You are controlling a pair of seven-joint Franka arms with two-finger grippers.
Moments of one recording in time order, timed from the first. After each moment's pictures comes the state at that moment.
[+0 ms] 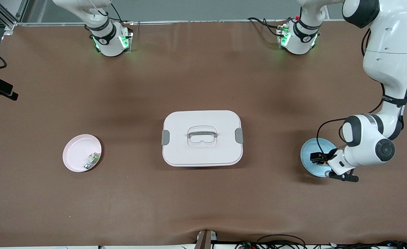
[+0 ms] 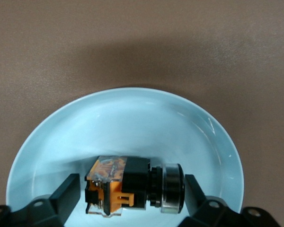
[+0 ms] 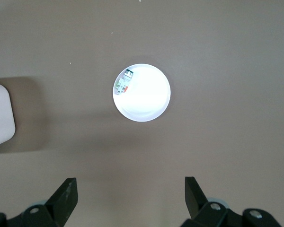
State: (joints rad) left arm 0.14 0.75 -0.13 -1.61 -0.03 2.27 0.23; right arm 0.00 0.06 -0.13 -1.46 0.03 1.50 -0.07
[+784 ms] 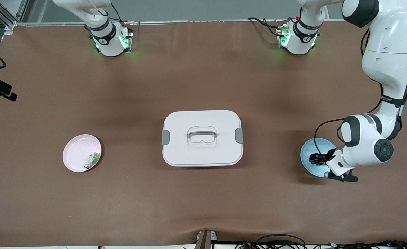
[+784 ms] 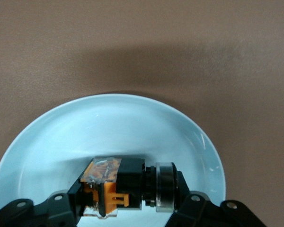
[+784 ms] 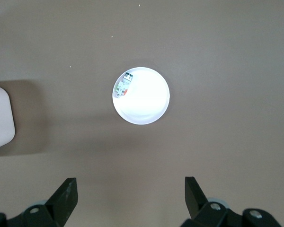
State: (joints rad) left arm 0.13 0.75 -0.14 -1.60 -0.04 2.27 0.13; right arm 0.00 0.06 -0.13 -1.45 0.03 1.51 -0.07
